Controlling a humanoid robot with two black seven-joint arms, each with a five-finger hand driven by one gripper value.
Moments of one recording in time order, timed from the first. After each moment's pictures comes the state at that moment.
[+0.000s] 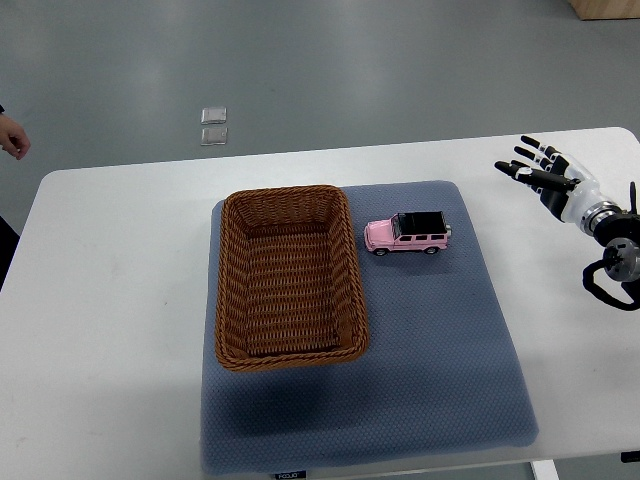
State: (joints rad) left arm -0.04 0.00 -0.07 -0.16 0.12 -0.03 -0.04; right arm 0.72 -0.38 0.60 0.54 -0.17 0.15 0.24
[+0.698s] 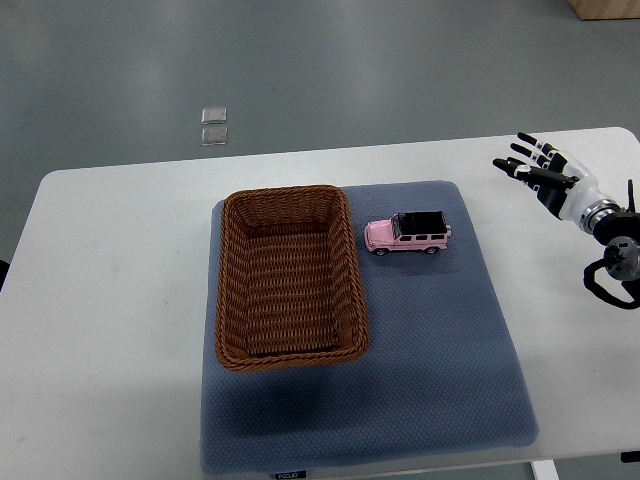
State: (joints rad) left arm -0.04 0.00 -0.08 -0.16 0.12 -0.03 -0.04; right arm 0.72 -0.38 0.61 0.54 -0.17 0.20 0.25
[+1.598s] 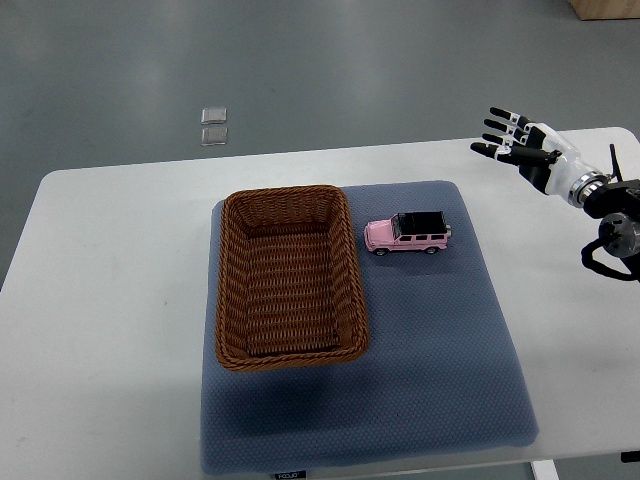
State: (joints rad) left arm -0.04 0.00 -0.07 -0.15 0.12 -0.03 -0.04; right arm 0.81 -0.38 0.59 0.55 -0.36 0.28 0.25
